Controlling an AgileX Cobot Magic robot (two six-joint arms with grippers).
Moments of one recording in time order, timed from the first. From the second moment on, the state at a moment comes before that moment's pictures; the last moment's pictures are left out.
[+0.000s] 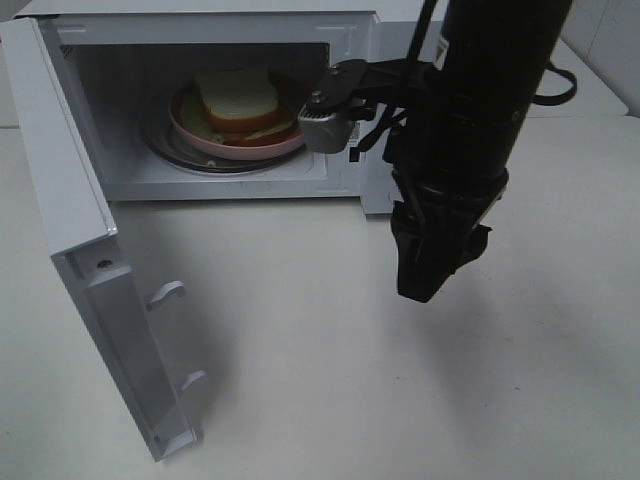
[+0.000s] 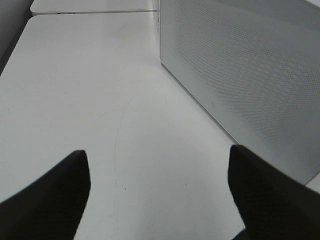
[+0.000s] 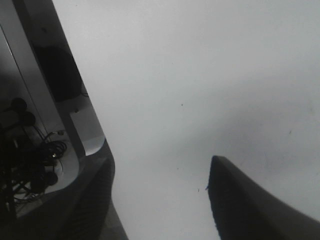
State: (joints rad) left arm 0.00 0.00 -0.49 -0.07 1.05 0.05; right arm 0.63 1.66 -1.30 0.12 1.19 -0.60
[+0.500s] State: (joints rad) left arm 0.00 0.00 -0.49 -0.07 1.05 0.05; right arm 0.36 1.58 -1.28 0.03 1.16 -0.03
